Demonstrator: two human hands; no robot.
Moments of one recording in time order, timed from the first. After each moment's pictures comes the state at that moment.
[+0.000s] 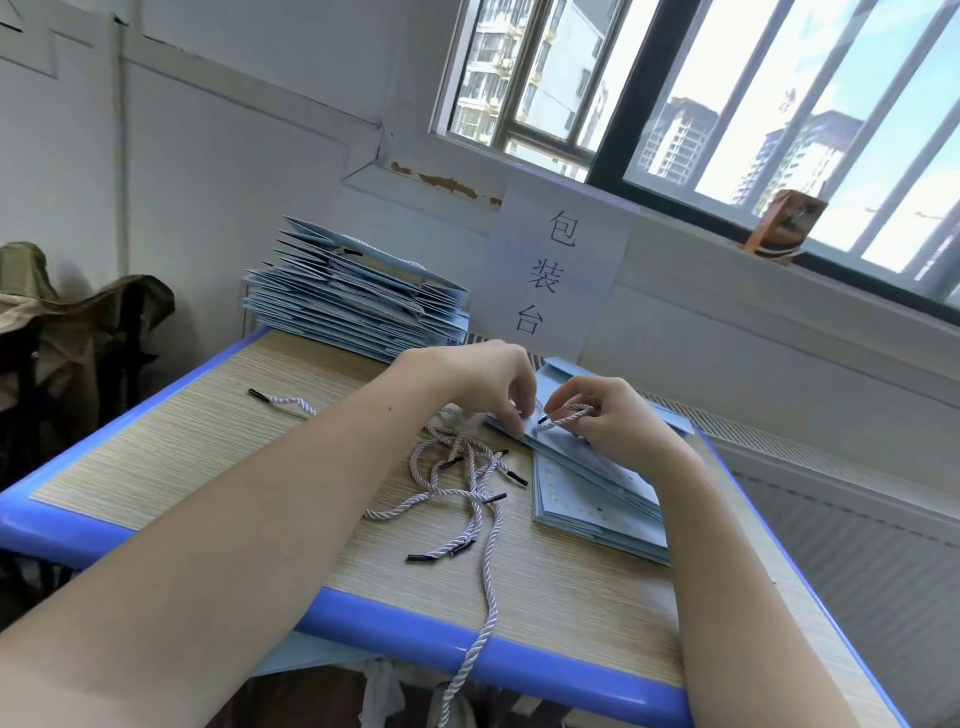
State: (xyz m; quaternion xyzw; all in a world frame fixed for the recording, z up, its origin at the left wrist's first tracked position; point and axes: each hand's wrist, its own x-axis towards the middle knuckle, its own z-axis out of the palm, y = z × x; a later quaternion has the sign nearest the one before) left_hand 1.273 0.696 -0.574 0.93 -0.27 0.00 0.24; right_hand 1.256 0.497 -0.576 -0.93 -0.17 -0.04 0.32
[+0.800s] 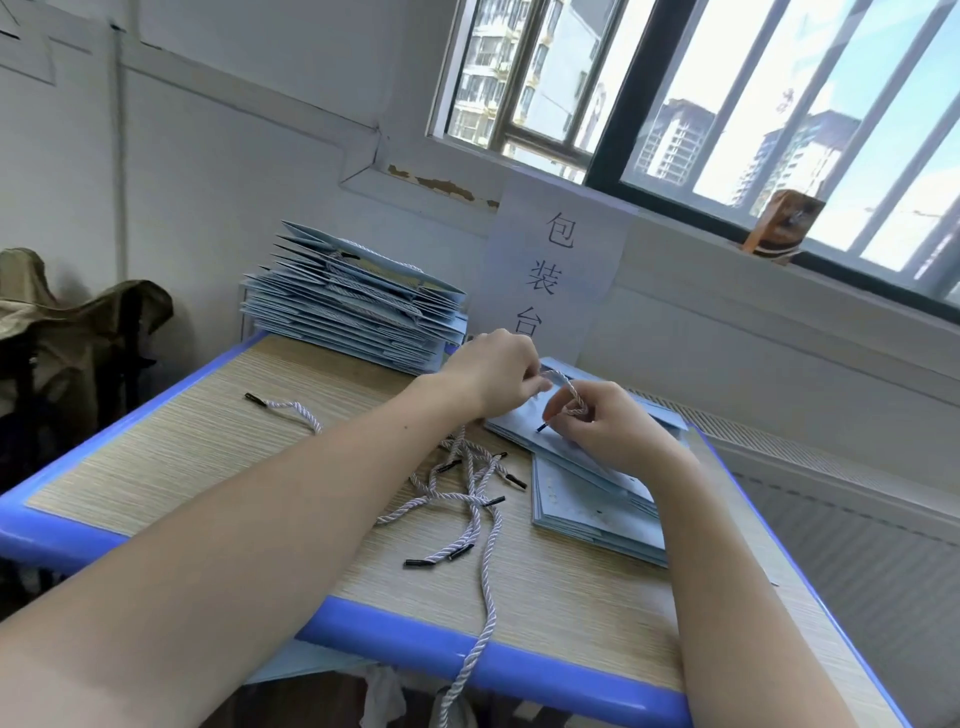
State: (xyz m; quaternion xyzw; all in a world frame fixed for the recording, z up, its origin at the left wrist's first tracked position) left_hand 1.283 0.677 -0.588 0.92 -0.20 0.20 0.26; right_hand 1.258 0.498 -0.581 -0.94 -0.19 -0.05 0.28
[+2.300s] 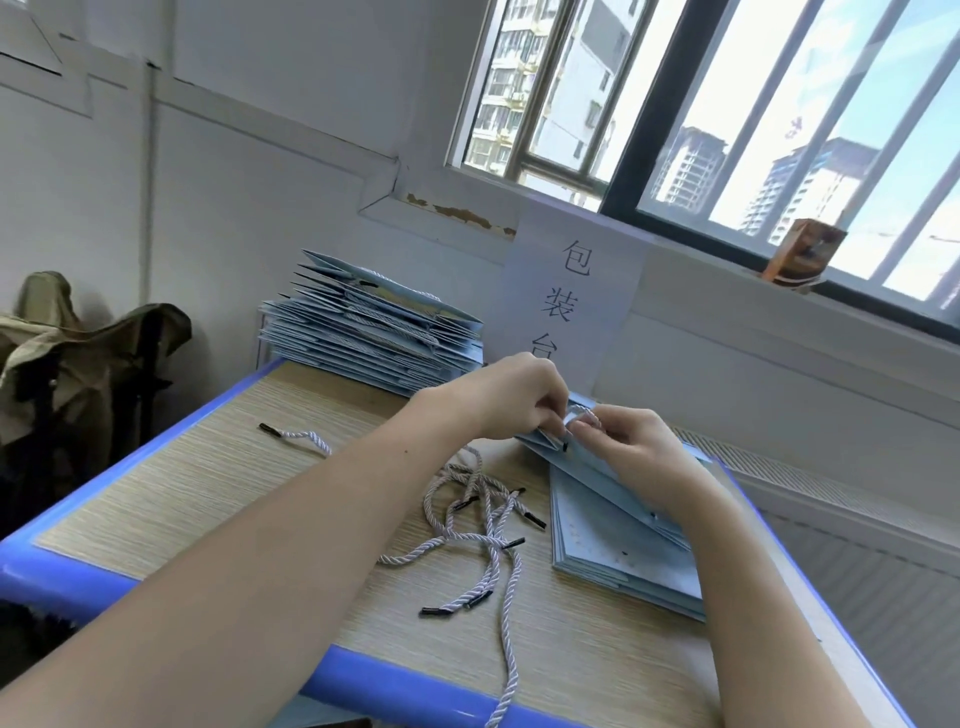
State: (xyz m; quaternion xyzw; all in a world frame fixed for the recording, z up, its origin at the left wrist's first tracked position) left_hand 1.274 0.692 -0.571 0.90 -0.30 0.14 0.28; right_hand 1.257 0.495 -0.575 -0.91 -0.20 -0.06 0.35
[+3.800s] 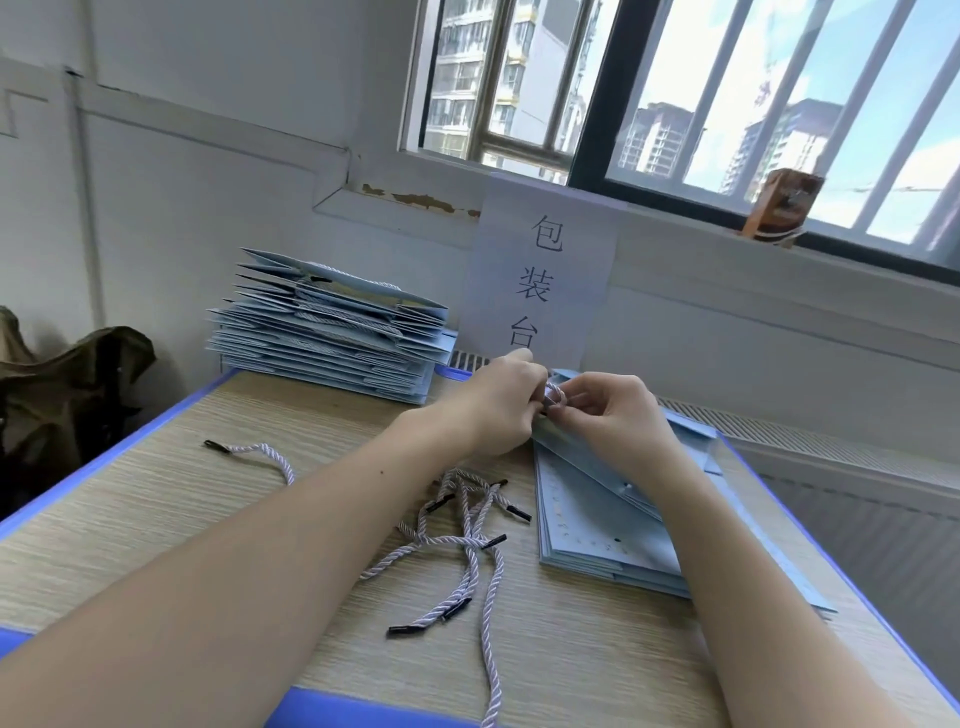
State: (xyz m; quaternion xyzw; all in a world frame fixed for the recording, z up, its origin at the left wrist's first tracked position) left_hand 1.281 0.666 -0.591 0.91 -0.25 0.17 0.27; right_hand 1.270 0.502 -0.587 -0.87 -0.18 -0.15 0.43
